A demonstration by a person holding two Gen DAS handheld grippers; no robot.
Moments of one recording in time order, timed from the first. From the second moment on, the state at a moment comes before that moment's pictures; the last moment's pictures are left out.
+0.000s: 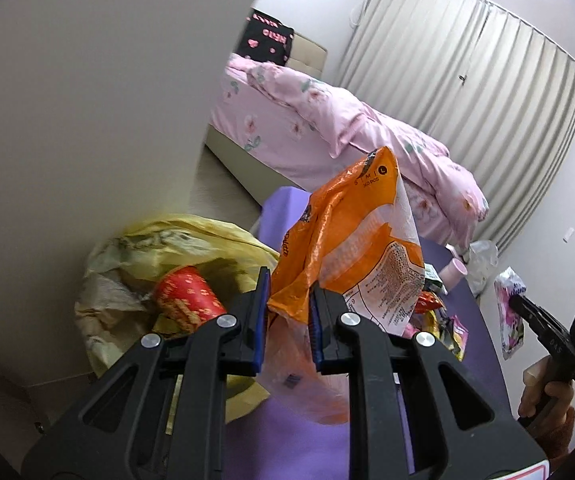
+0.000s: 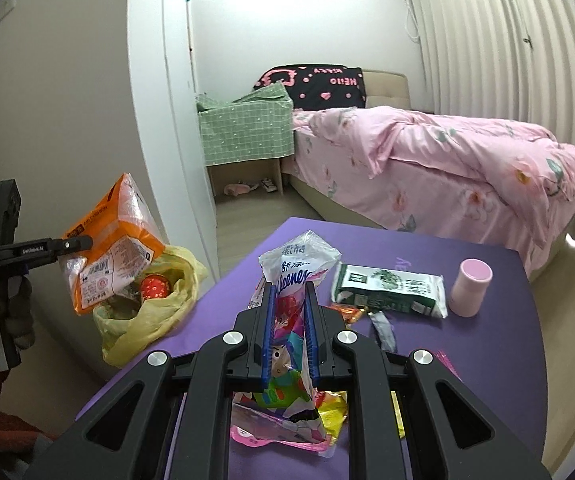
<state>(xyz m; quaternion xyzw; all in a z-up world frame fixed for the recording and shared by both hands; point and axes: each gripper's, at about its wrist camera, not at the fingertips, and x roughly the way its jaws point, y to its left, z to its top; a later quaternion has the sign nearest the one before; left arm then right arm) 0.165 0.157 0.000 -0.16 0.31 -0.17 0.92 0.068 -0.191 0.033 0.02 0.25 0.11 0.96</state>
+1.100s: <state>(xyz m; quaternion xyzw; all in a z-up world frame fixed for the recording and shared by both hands) 0.263 0.170 -0.134 -0.05 0.45 -0.04 0.89 0.109 -0.177 -0.011 0.03 0.33 0.12 0.94</state>
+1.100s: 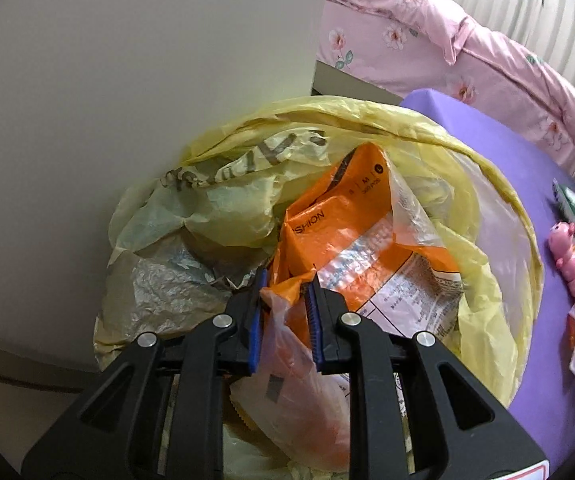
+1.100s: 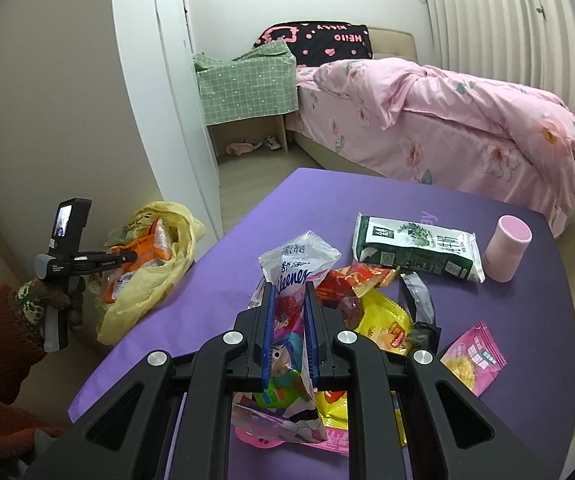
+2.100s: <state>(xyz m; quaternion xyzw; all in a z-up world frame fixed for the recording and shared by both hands) 0.136 0.315 -0.058 -0.21 0.26 0.05 0.94 0.274 0.123 -0.122 -0.09 0.50 0.32 0.80</state>
